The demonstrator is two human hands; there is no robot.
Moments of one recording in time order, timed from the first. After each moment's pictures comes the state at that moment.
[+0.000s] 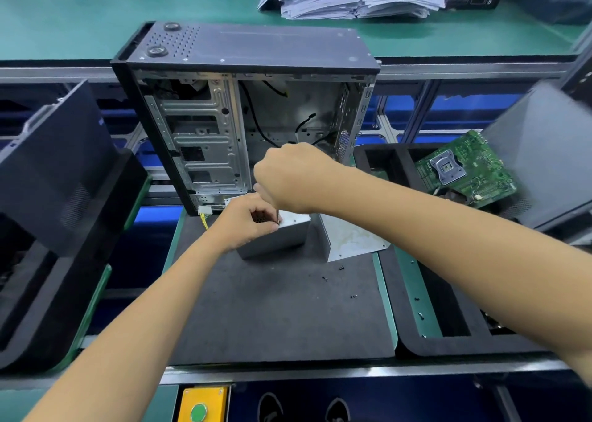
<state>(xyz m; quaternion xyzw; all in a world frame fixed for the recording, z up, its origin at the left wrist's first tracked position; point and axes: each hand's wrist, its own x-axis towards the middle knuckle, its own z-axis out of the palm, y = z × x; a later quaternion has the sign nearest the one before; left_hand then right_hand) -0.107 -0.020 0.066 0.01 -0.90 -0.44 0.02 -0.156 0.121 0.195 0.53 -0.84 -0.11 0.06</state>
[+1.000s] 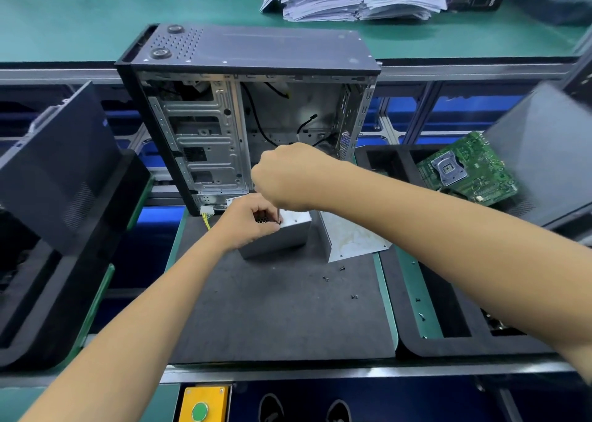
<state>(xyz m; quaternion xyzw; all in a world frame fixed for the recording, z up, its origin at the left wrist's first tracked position) -0.107 -0.018 0.063 0.01 -0.90 -0.44 0.03 -0.154 0.117 0.200 0.55 -0.82 -0.14 0.03</state>
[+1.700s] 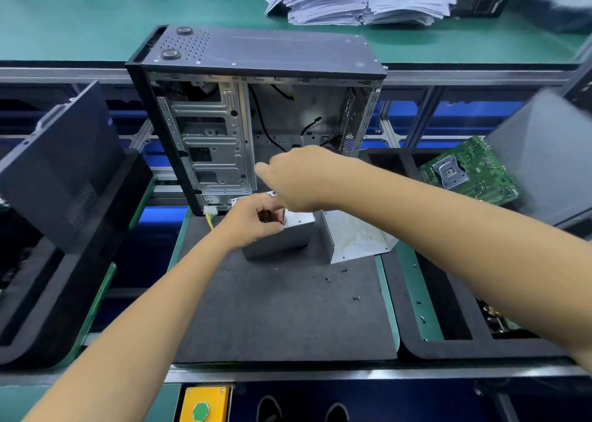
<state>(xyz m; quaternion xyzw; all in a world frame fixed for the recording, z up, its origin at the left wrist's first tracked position) -0.107 -0.022 0.065 -0.01 -0.89 -0.45 0.03 -0.160 0.118 0.197 0.54 -0.83 -0.14 0.01</state>
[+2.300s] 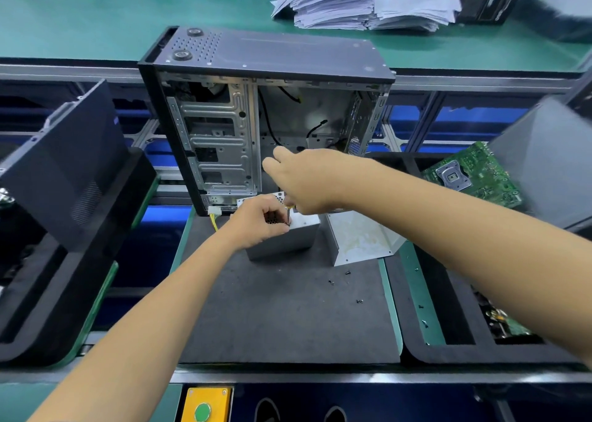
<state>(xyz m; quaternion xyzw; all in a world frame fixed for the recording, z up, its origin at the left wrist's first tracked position) -0.110 -0.026 0.060 -0.01 -0.90 -0.44 0.03 -0.157 0.120 0.203 0.55 -0.83 -0.14 -0.01</state>
